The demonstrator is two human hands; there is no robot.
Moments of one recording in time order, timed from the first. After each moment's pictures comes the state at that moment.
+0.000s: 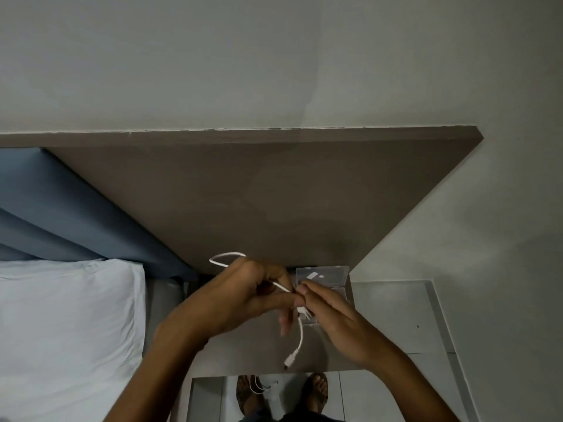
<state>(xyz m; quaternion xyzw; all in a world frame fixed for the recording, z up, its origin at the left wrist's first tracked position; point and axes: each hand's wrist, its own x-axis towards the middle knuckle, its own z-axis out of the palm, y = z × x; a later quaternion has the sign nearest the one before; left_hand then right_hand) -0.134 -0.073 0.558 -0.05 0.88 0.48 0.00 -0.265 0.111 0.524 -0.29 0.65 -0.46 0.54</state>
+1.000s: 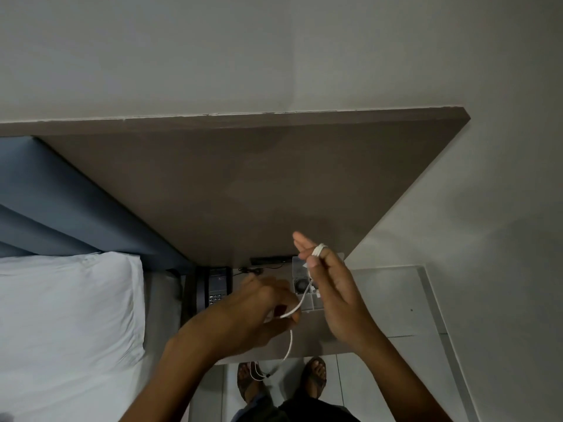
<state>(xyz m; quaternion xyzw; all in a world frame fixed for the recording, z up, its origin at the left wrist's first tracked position) -0.109 -0.034 0.533 -0.02 0.94 0.32 0.09 -0.246 0.116 0.508 -0.30 0.66 -0.59 0.36</state>
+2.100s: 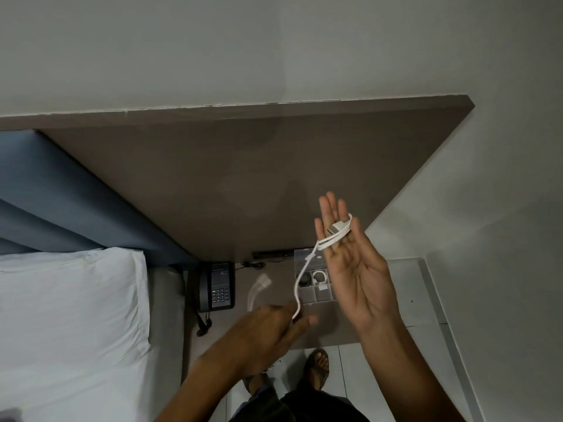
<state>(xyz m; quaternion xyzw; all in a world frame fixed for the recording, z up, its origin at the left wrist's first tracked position) -0.087 0.003 0.493 -0.11 0.89 0.44 0.09 -0.257 0.101 0.539 0.09 0.16 -0.86 0.48</state>
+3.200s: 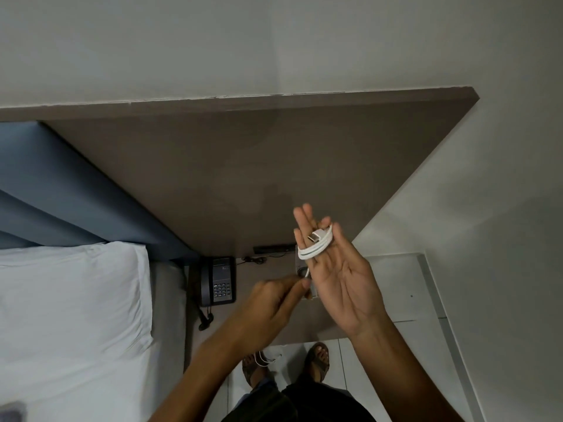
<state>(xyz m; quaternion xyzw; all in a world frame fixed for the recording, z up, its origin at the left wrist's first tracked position) -0.097 -0.002 0.512 -0.16 0.84 0.52 -0.02 -0.231 0.095 0.533 0.07 0.32 -0.81 0.48</state>
